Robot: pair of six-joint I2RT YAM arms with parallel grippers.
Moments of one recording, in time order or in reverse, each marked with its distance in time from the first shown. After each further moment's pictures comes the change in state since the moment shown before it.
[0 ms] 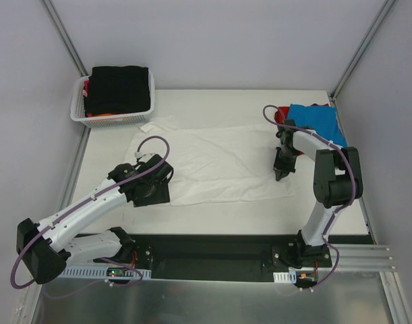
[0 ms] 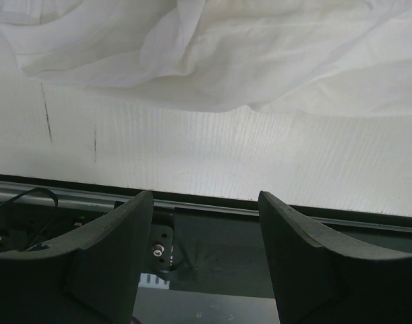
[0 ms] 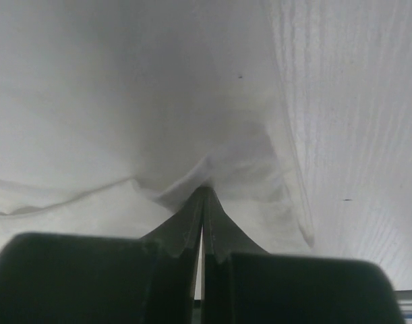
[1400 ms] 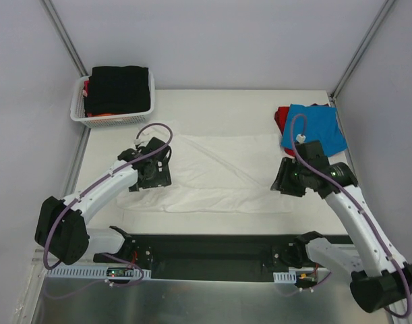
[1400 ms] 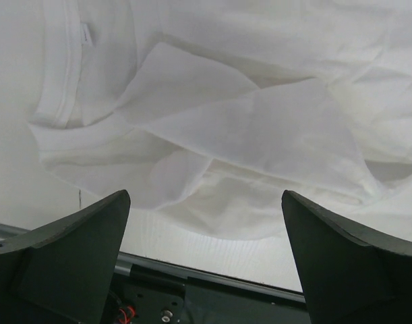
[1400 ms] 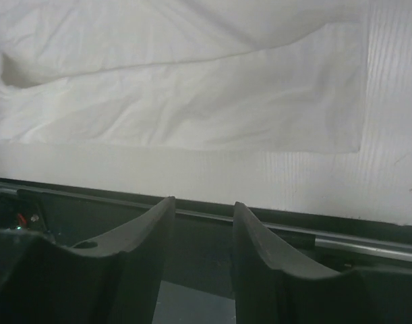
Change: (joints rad) left arm 0.235 0.201 0.009 0.195 -0.050 0.175; right arm 0.214 -0.847 -0.189 -0.217 -0.106 0.149
